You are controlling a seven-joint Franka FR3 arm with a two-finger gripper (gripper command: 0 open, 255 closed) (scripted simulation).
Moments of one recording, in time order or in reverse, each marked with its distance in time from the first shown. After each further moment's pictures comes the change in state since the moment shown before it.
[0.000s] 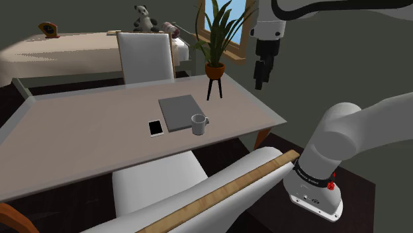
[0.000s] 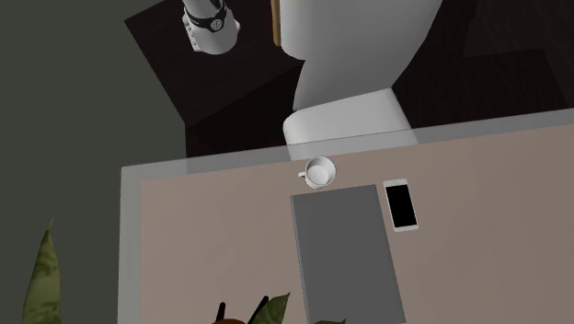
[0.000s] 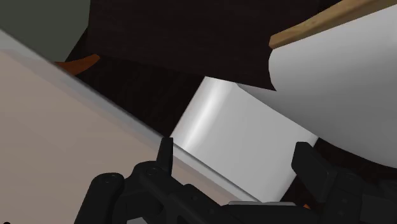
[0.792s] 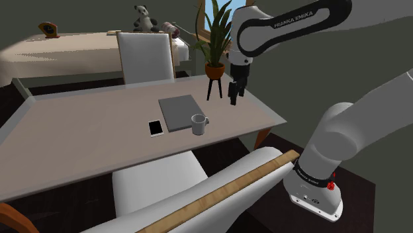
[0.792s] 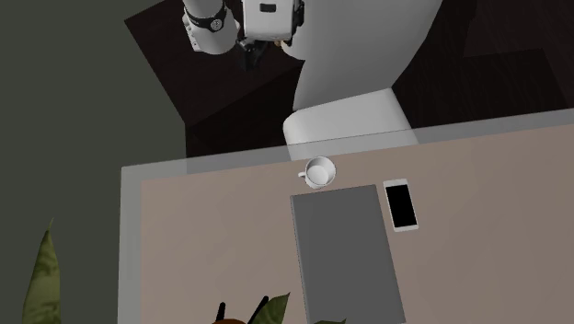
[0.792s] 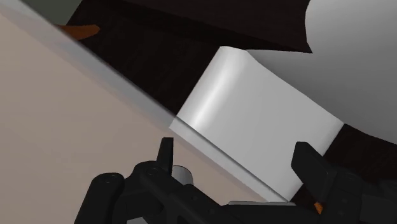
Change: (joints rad) arm 0.015 0.285 0.034 -0.060 -0.006 0.382 0.005
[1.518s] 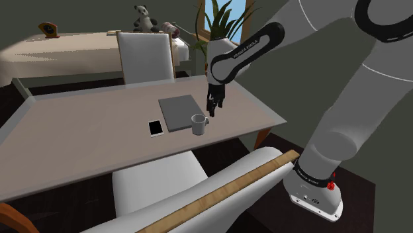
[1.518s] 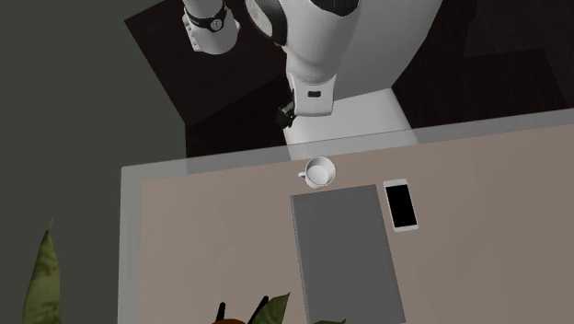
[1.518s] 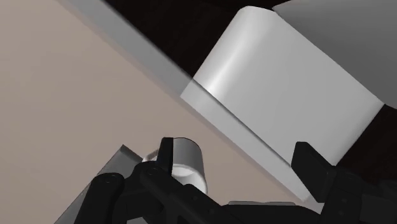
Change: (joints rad) arm 0.003 0.417 0.032 0.107 -0.047 0.352 0.030
